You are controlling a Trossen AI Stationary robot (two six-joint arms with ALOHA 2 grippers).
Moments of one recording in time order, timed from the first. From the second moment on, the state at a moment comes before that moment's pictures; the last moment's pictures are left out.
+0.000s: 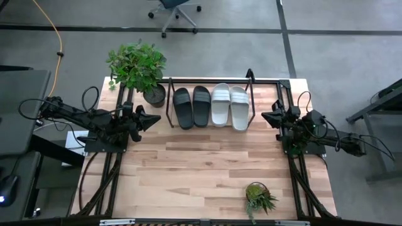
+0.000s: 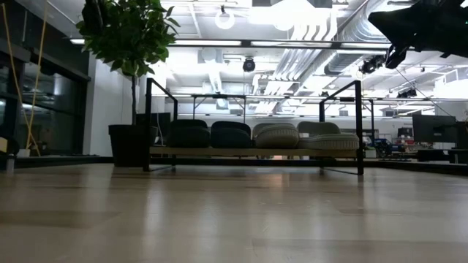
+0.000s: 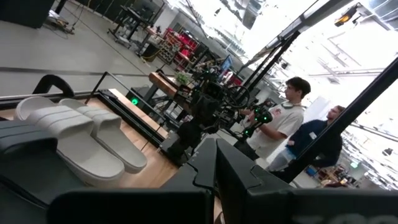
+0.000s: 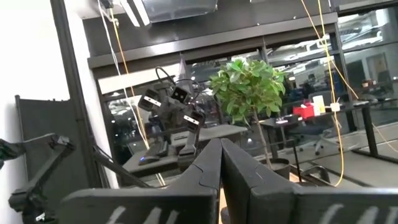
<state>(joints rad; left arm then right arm) -0.22 0.56 0.48 0.18 -0.56 -0.61 -0.22 0.00 0.07 0.30 -0.09 0.23</state>
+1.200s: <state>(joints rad) -0.22 0.56 0.48 0.15 -0.56 -0.61 -0.22 0.00 0.02 0.13 -0.06 0.07</state>
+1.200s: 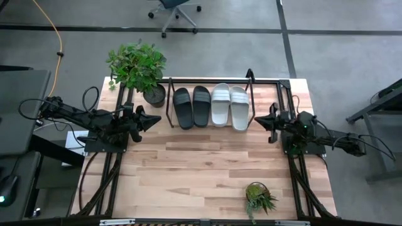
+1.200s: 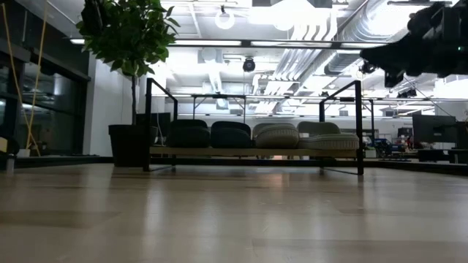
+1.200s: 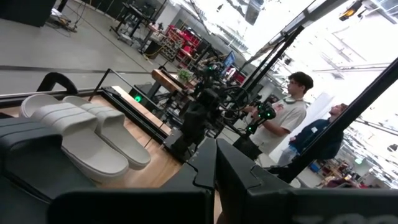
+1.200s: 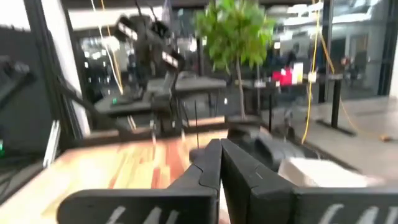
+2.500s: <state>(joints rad) -0.22 0.56 0.48 0.15 -0.56 -0.61 -0.22 0.01 0.02 0.00 0.02 -0.03</state>
